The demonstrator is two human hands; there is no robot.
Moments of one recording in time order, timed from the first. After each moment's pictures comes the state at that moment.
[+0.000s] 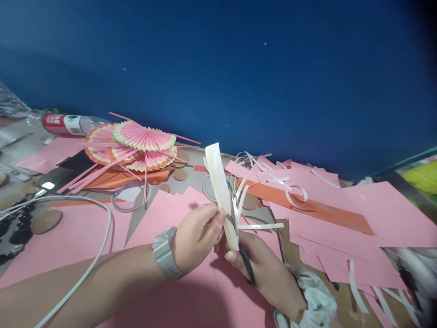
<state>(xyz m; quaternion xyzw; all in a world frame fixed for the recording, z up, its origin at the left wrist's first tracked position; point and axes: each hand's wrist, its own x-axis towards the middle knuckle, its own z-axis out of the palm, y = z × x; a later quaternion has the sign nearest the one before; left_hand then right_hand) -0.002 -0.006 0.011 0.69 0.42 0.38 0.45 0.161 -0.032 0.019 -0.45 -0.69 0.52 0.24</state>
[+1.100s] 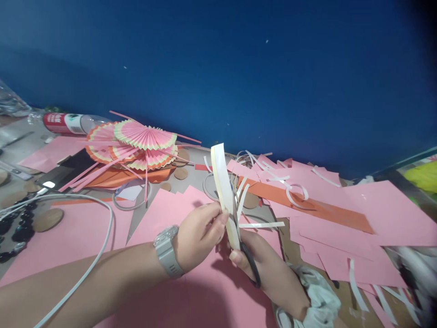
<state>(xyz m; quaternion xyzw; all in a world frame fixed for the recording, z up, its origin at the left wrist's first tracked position) -0.001 -0.005 0.014 0.70 0.42 0.37 0.45 0.160 -0.032 0.023 -0.43 -0.69 0.53 0.26</state>
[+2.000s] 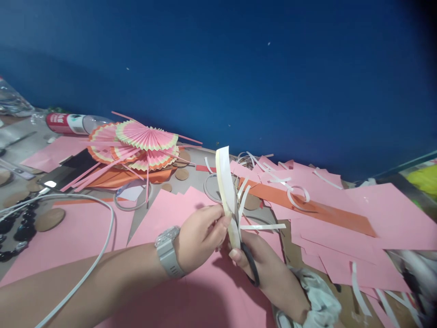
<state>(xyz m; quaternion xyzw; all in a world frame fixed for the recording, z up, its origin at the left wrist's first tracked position) 0.000 -0.004 0.015 0.70 0.42 0.35 0.45 0.161 -0.032 0.024 -0.46 -0.69 0.50 0.25</state>
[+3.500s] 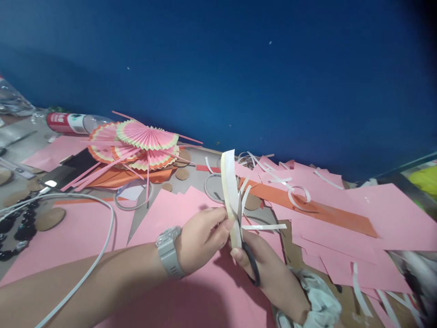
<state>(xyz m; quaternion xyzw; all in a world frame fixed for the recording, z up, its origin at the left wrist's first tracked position) -0.001 -0.004 0.015 0.72 0.41 0.32 0.45 0.159 -0.033 0.026 -0.45 -0.70 0.49 0.27</state>
